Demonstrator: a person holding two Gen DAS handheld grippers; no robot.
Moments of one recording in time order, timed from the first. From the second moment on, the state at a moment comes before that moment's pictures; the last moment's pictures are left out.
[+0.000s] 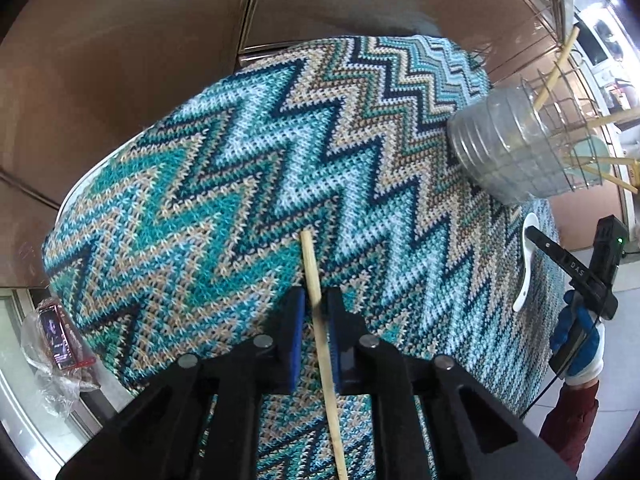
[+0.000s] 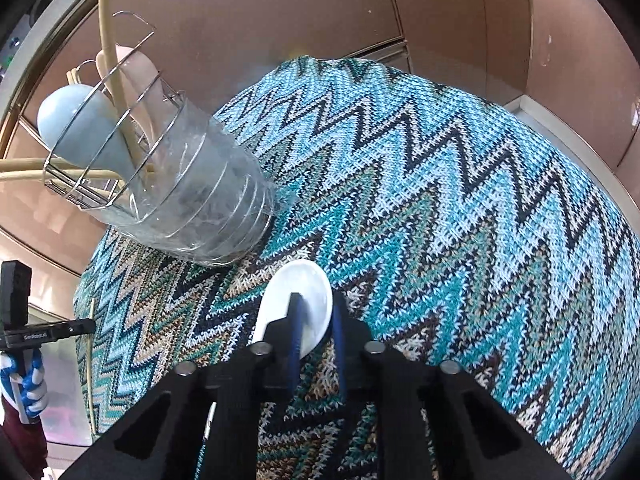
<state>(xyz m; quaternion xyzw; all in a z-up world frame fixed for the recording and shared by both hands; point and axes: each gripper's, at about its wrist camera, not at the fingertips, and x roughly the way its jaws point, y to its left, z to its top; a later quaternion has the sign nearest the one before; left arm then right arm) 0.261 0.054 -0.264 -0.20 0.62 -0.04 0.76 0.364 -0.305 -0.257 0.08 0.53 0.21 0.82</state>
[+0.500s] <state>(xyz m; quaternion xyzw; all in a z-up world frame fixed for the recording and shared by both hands) 0.239 0.058 -0.260 -0.23 0.57 -0.01 0.79 0.327 -0.301 -0.221 0.06 0.49 0.19 0.85</state>
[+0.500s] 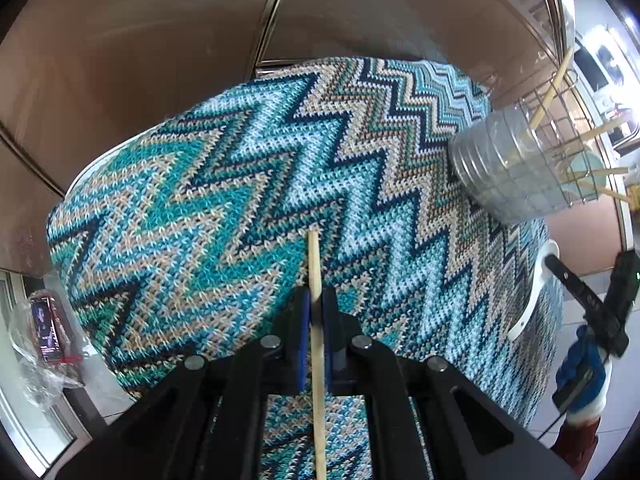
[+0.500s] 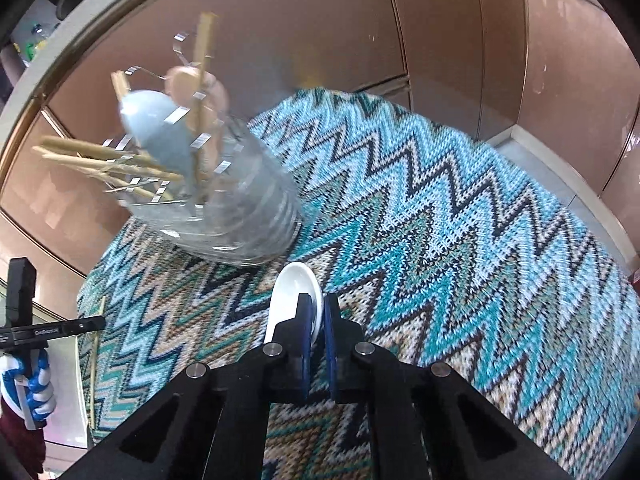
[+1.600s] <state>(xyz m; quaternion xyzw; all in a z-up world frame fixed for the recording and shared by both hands) 0.162 0.082 -0.158 -0.33 0.41 -0.11 0.84 0.166 -0.274 -0.127 0.04 0.40 0.15 0.90</state>
